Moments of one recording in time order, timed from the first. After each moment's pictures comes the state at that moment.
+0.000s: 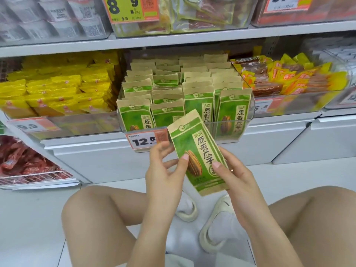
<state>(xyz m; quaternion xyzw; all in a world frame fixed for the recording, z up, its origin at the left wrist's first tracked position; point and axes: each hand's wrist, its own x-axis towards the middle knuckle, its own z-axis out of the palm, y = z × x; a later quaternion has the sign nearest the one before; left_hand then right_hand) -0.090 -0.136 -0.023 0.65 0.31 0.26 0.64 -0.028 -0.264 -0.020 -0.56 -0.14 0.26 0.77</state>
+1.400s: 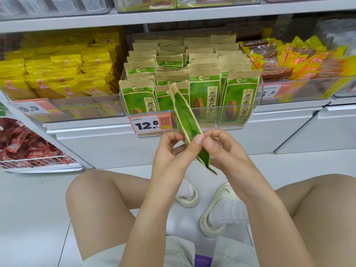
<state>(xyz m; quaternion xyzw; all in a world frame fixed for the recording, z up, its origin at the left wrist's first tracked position) -0.098 -0.138 -0.018 0.55 0.24 0.21 0.77 -0.023 -0.248 -0.007 -0.60 -0.17 0.34 0.70</state>
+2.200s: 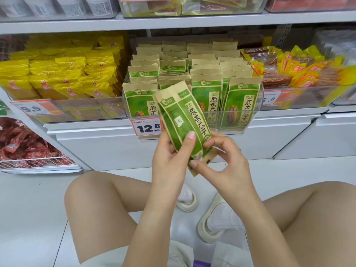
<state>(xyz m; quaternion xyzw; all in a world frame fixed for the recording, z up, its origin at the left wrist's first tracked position) -0.095 -0.141 -0.005 0.55 0.24 0.24 0.76 -0.035 -0.245 -0.026 -0.76 -0.26 0.08 0.59</state>
